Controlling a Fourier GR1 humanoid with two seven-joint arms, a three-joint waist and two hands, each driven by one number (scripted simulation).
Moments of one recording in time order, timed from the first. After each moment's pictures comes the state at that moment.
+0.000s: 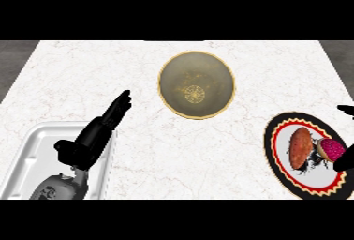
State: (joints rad) left arm -0.14 0.27 -0.28 -1.58 0.16 -0.02 0.04; right arm -0.25 -0.88 0.18 -1.43 -0.03 0.39 0.89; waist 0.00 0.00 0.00
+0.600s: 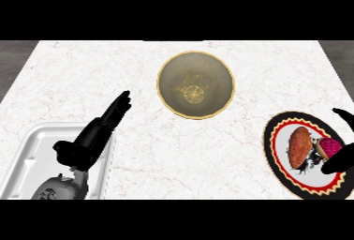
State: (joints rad) left arm -0.12 0.22 -0.24 -1.59 0.11 -0.07 0.06; right arm -0.17 -0.76 0.14 -1.49 0.25 0.33 0.85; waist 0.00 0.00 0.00
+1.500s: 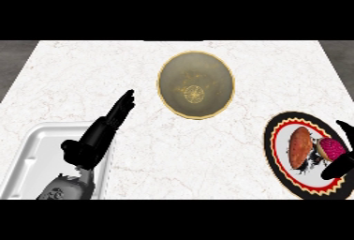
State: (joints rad) left arm -0.12 0.14 -0.19 -1.59 0.03 -0.11 0.07; right arm -0.14 -0.62 0.03 -1.28 0.55 0.29 0.66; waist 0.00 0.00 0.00
